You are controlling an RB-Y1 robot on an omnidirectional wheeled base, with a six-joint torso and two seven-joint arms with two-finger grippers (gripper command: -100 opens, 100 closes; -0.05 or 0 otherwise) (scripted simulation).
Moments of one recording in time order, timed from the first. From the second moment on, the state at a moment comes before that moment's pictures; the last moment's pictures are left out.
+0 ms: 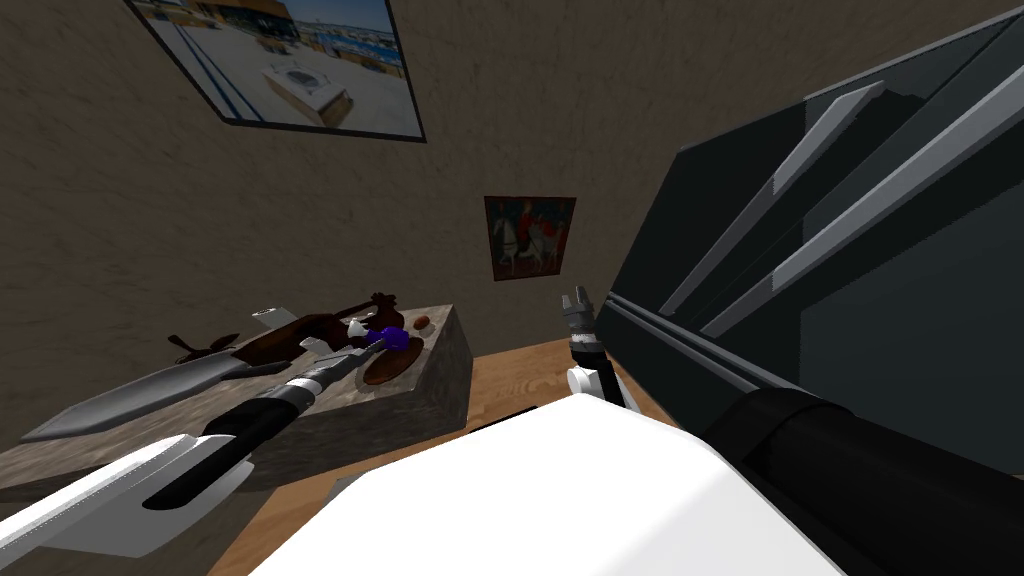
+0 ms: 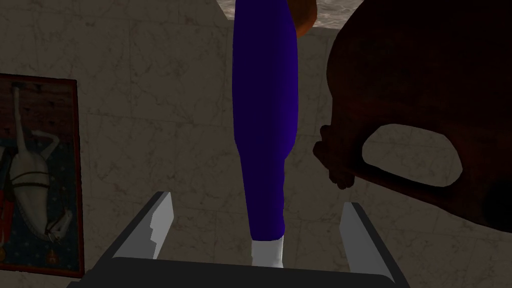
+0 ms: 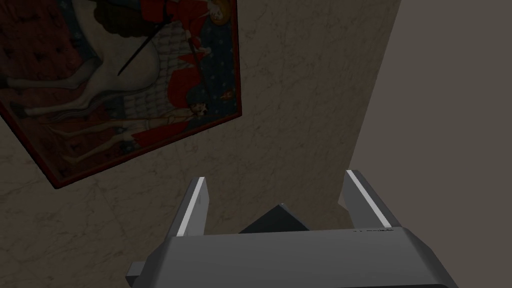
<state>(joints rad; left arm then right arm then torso) 0.40 1.11 0.05 -1.81 -0.32 0.00 -0.09 0.48 0.00 -0.04 -2.22 -0.06 -0.48 -0.02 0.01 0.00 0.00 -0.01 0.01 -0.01</state>
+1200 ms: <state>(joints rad) 0.46 1.32 0.12 -1.97 -0.25 0.08 0.01 0.48 0.00 -0.04 -2.22 -0.06 -0.48 -0.02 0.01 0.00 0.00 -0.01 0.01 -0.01</state>
